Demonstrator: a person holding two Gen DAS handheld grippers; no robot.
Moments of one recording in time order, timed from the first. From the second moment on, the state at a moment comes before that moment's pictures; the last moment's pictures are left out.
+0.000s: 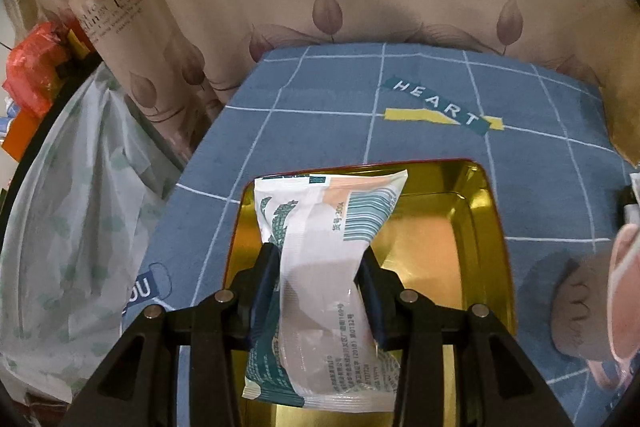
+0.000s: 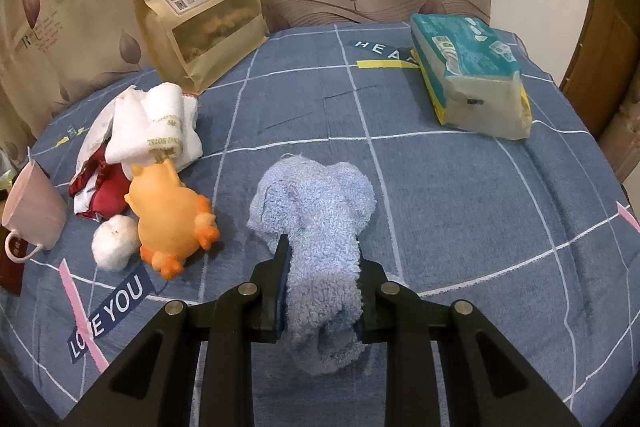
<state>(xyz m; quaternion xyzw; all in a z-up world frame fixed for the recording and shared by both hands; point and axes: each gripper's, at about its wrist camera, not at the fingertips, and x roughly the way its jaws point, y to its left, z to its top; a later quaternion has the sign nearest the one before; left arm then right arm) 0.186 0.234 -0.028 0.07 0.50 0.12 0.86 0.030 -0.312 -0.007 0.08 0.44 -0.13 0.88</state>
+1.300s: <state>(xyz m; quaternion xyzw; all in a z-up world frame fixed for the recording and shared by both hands) 0.082 0.249 0.027 -0.03 0.40 0.12 0.91 0.028 -0.298 0.008 0.05 0.42 -0.12 0.90</state>
